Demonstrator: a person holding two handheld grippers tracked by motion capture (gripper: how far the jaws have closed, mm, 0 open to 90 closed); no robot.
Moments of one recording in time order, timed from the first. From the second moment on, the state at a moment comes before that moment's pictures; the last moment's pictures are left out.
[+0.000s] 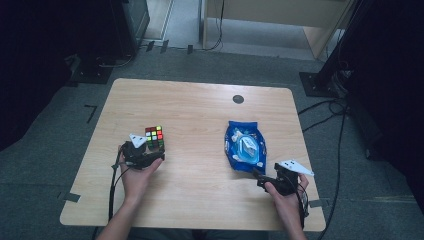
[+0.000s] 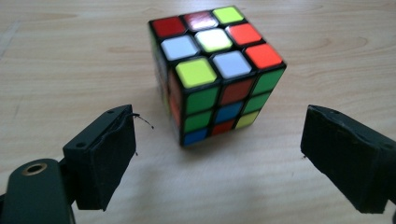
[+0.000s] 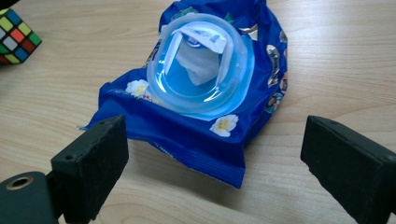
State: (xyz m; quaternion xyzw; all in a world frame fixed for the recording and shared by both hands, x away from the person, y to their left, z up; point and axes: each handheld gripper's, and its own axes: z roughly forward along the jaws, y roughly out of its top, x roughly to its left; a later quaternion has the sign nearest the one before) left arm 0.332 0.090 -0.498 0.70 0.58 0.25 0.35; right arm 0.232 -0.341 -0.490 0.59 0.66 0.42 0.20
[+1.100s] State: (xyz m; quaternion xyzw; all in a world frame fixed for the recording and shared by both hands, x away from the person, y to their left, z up) left arm 0.260 0.079 -0.495 0.79 0.42 0.23 0.38; right arm 0.228 -0.314 -0.489 0.56 0.69 0.41 0.20
